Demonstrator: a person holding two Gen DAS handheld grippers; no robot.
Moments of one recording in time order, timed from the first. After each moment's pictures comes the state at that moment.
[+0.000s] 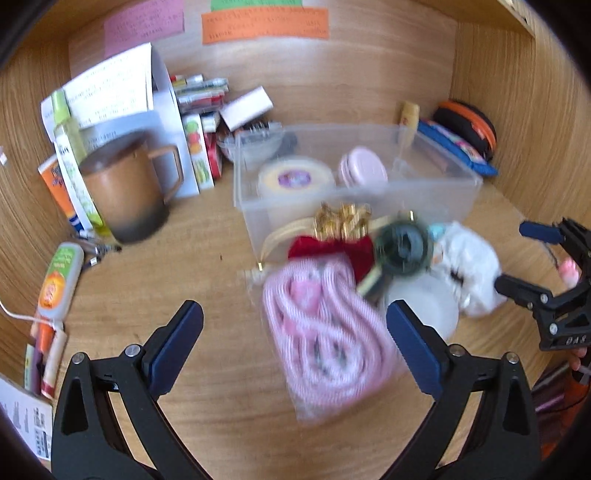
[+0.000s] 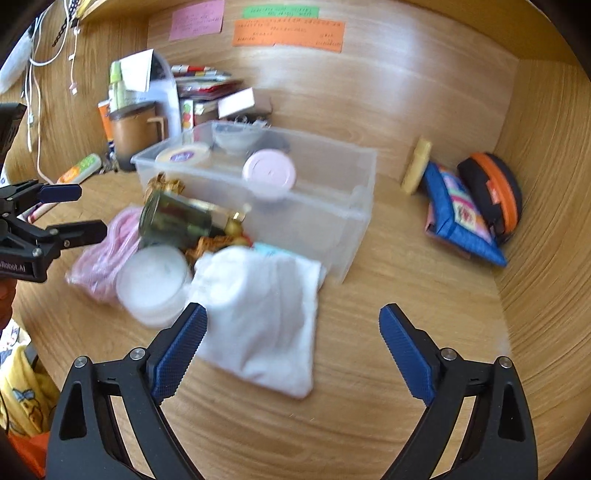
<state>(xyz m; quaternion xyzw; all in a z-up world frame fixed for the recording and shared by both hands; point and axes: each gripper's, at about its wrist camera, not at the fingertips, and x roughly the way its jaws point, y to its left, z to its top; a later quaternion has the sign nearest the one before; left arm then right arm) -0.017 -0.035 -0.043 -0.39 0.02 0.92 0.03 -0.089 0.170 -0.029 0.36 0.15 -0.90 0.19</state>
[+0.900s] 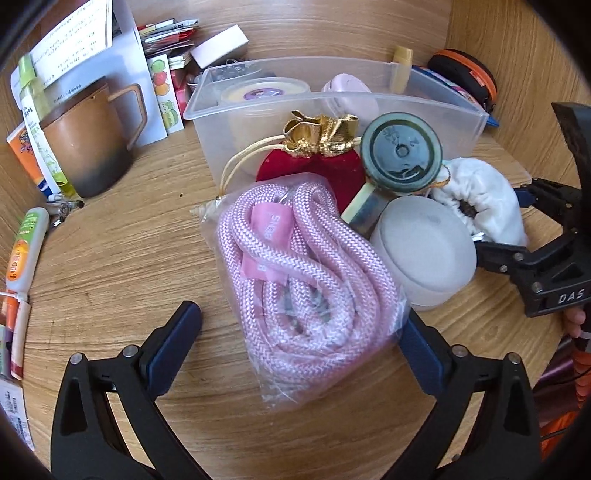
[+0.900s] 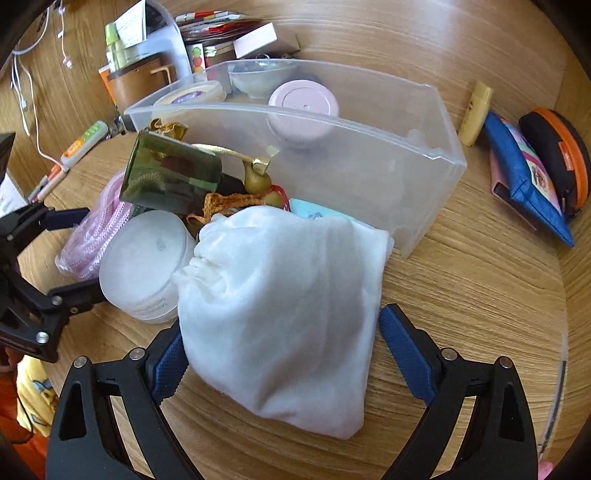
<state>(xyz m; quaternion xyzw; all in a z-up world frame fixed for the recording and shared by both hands) -0.025 -0.021 -0.086 -0.45 0.02 0.89 0.04 -0.135 0.155 -0.062 0.45 0.12 -0.85 0.25</state>
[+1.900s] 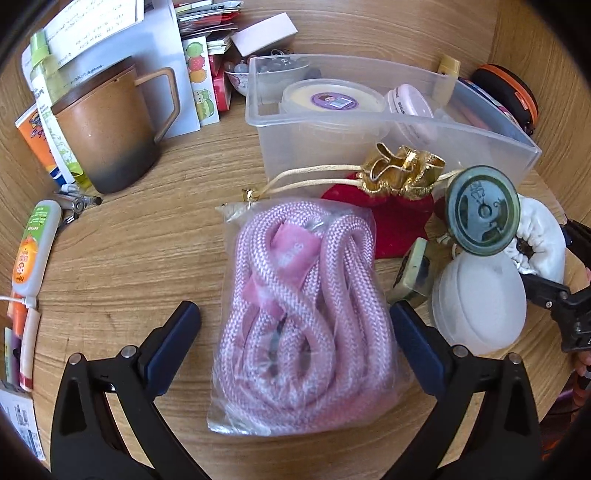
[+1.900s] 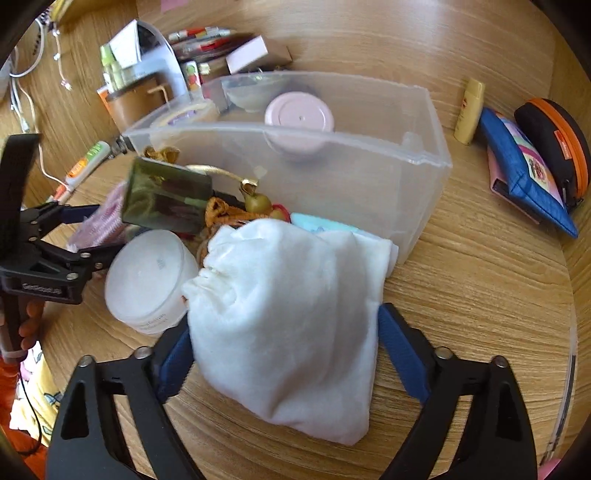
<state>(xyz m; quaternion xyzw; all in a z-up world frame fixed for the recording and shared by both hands) -0.061 -0.048 -0.084 -0.47 0.00 0.88 0.00 -0.129 0.157 -0.057 0.43 0.10 -0.86 0.27</state>
